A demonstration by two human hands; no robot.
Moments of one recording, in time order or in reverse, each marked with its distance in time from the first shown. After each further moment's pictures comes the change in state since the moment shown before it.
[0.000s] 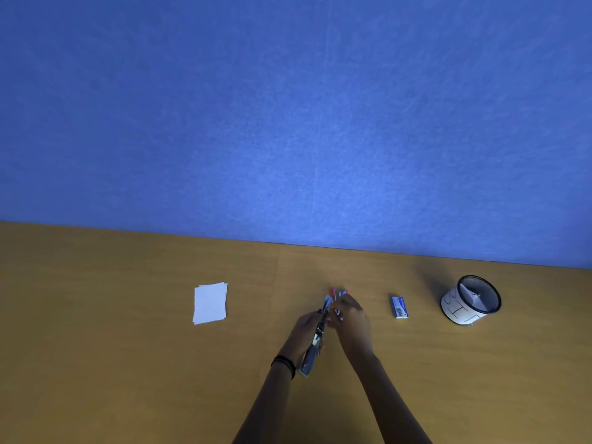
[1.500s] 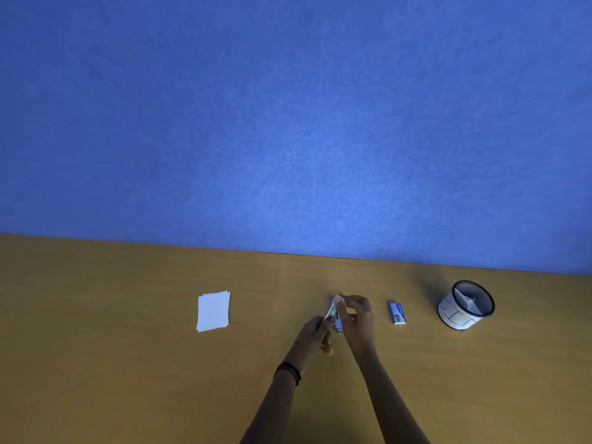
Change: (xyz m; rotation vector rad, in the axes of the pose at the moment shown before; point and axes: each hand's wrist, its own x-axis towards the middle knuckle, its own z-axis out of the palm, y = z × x) left_hand -0.010 -0.001 0.009 0.064 -0.035 0.146; right_hand -0.003 -0.005 -0.009 0.503 0.221 0.141
